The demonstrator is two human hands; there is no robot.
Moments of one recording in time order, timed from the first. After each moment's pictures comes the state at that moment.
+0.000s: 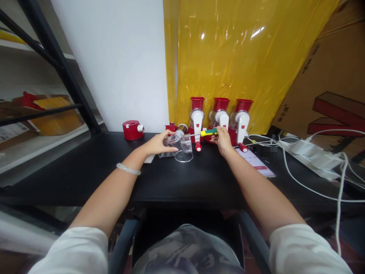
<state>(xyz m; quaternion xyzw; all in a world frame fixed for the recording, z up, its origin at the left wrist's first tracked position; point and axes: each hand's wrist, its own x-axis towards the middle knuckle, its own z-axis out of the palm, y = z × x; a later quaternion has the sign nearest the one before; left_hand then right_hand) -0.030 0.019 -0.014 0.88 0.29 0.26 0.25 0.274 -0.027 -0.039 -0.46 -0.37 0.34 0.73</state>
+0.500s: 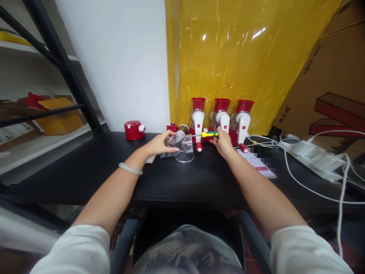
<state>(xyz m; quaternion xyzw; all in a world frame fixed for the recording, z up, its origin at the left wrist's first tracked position) -0.028 0.017 -0.016 0.88 0.31 0.28 0.23 0.269 -0.027 -0.042 -0.42 -0.35 0.38 0.75</state>
